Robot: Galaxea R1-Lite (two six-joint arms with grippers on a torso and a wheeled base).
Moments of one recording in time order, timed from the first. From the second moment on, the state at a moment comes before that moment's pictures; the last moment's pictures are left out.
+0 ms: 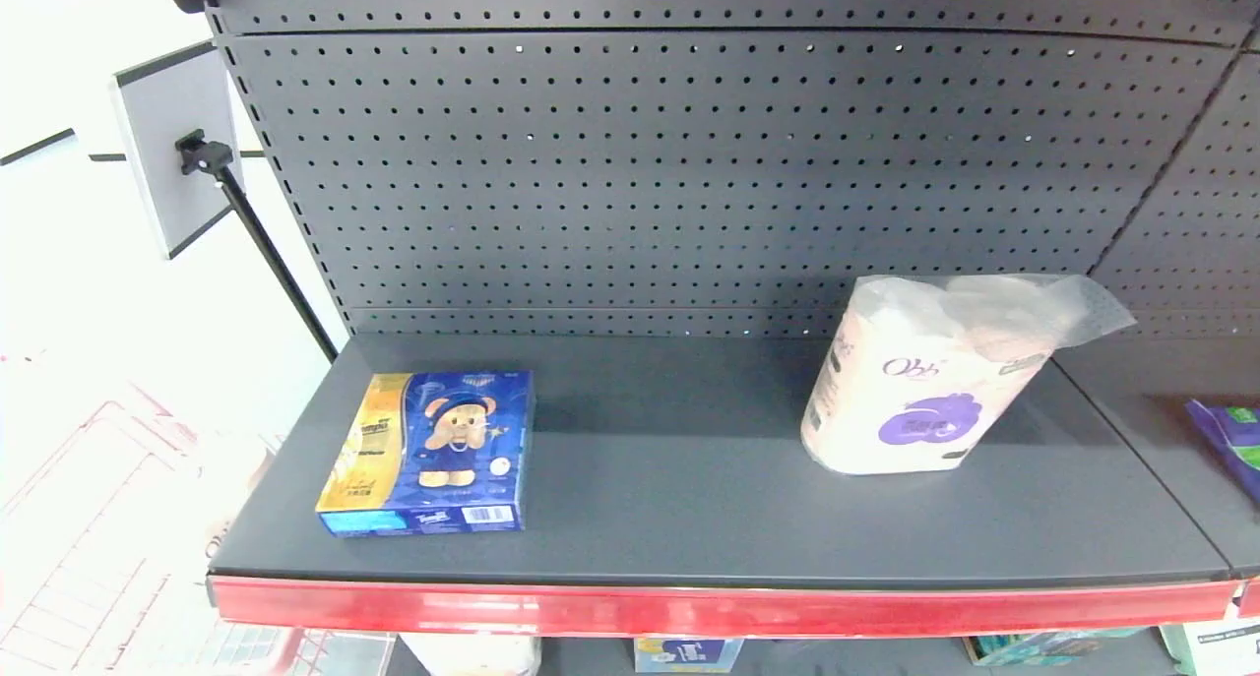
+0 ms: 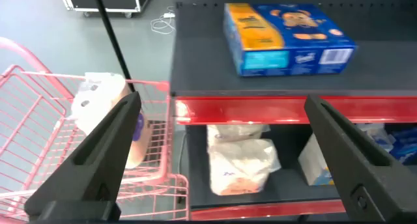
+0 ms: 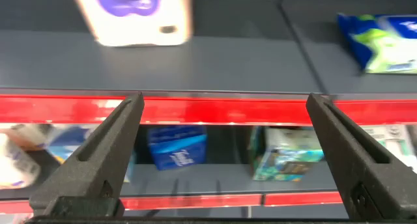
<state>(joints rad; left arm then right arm) -0.08 0.00 0.00 0.00 0.03 0.00 0.00 0.00 0.00 0.01 -0.05 -0.03</state>
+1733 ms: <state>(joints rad) -0.08 0.00 0.00 0.00 0.03 0.00 0.00 0.00 0.00 0.01 -0.05 -0.03</state>
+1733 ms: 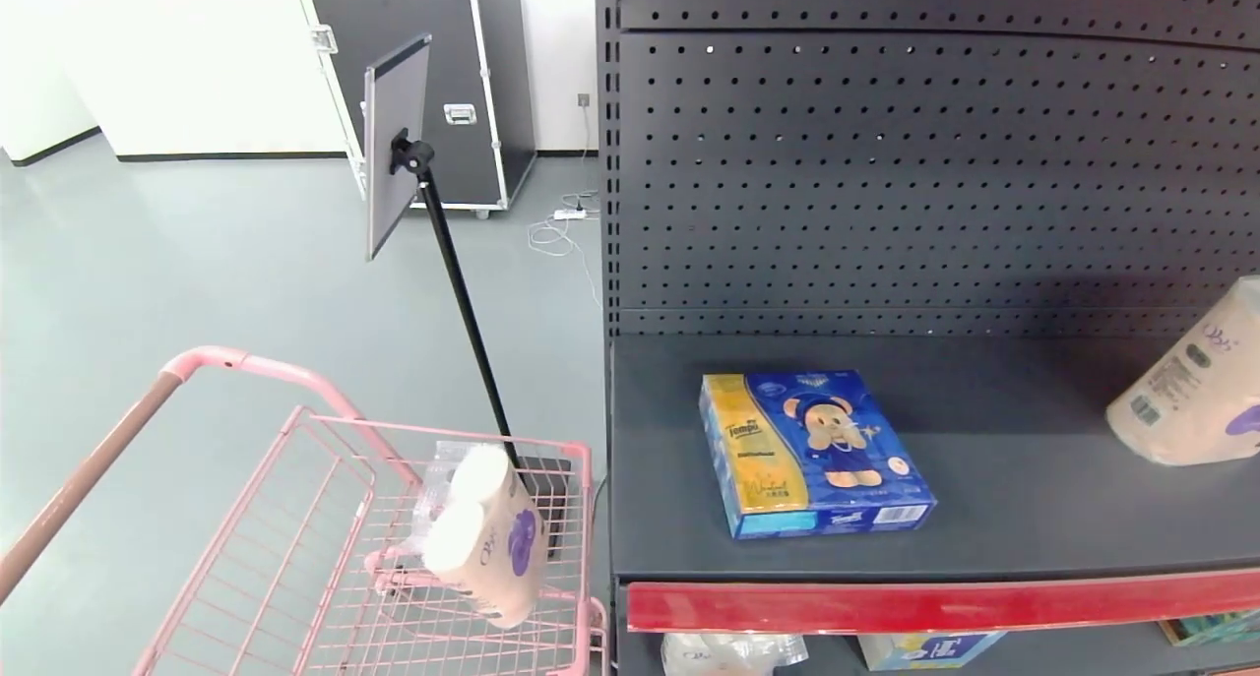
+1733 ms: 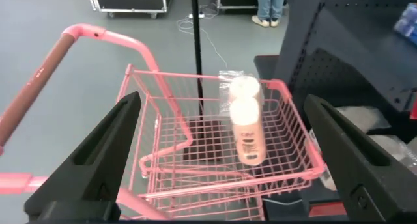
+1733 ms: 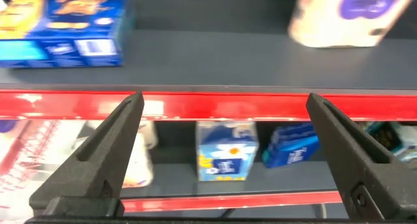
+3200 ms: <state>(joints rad) -0.08 0.00 0.00 0.00 0.03 0.00 0.00 0.00 0.00 0.01 -0.05 -0.03</state>
